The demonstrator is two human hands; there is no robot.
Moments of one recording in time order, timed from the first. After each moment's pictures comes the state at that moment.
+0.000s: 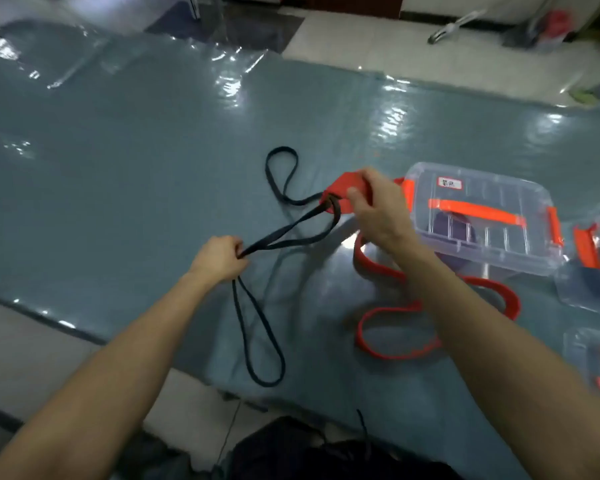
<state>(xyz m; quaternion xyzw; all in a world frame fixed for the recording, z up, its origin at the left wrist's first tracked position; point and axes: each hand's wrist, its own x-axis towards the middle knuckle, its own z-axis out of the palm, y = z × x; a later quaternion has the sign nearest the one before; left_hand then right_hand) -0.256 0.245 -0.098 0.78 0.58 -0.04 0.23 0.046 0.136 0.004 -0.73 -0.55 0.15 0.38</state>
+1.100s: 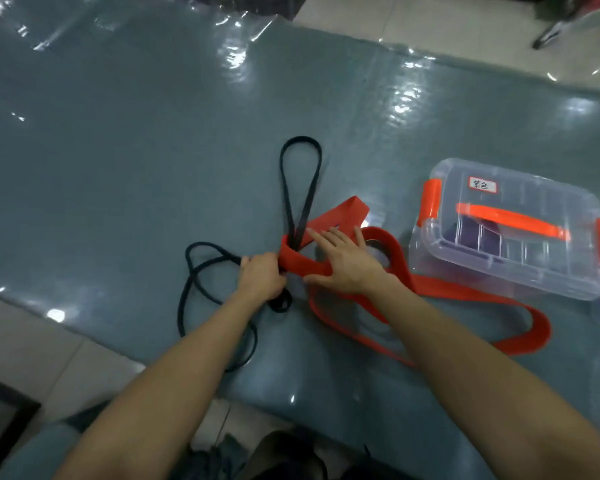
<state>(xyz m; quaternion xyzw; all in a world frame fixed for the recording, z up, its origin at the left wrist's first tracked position) -0.183 0.216 -0.151 0.79 0.57 -0.10 0.20 0.029 0.161 -0.143 -0.66 -0.73 0.19 -0.04</state>
